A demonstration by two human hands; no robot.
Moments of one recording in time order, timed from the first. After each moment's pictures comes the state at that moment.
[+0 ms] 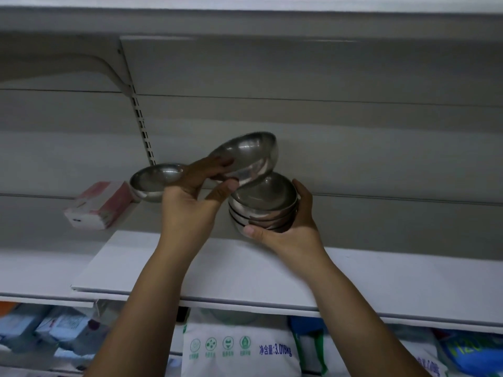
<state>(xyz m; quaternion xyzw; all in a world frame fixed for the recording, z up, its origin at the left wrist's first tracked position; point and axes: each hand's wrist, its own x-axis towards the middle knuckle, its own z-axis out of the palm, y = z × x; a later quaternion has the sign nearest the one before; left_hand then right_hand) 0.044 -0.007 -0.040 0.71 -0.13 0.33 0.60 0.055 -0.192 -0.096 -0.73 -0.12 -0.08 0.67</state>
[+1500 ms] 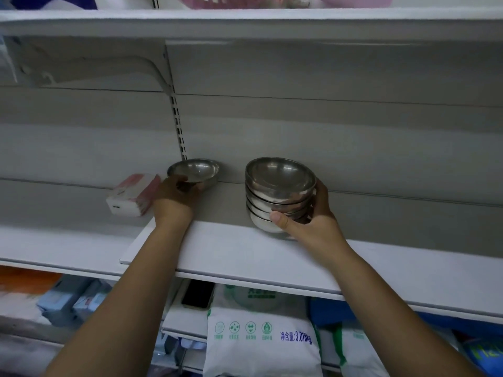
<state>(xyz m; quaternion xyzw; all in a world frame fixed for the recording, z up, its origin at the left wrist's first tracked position) 0.077 0.087 -0.077 0.74 0.17 0.27 0.59 0.048 -0.186 -0.090 -0.76 -0.13 -0.06 0.63</state>
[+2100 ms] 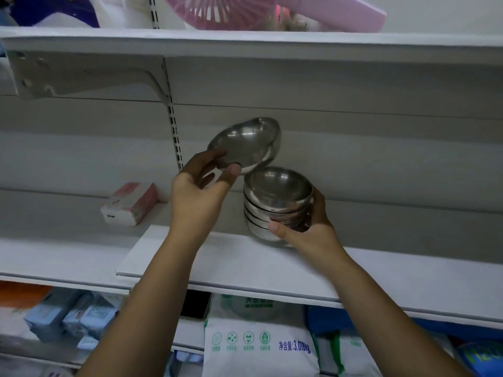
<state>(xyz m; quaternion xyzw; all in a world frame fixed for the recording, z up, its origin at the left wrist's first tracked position) 0.023 0.026 -0.018 0.67 -0.05 0.32 0.67 0.050 -0.187 -0.091 -0.76 -0.13 -0.06 0.63</state>
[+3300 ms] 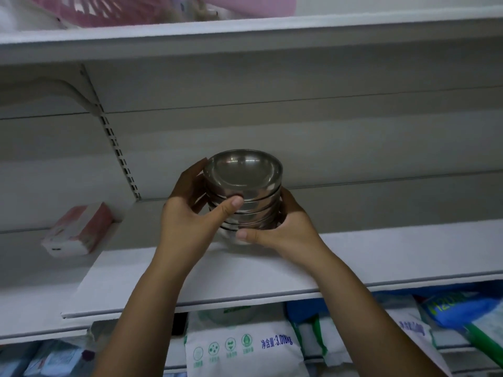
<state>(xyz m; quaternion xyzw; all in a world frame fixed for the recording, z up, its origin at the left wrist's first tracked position) 0.017 -0.020 -0.028 0.74 -0.16 0.22 0.61 0.025 -0.207 -0.067 -0.77 -0.10 -0.06 0.63</state>
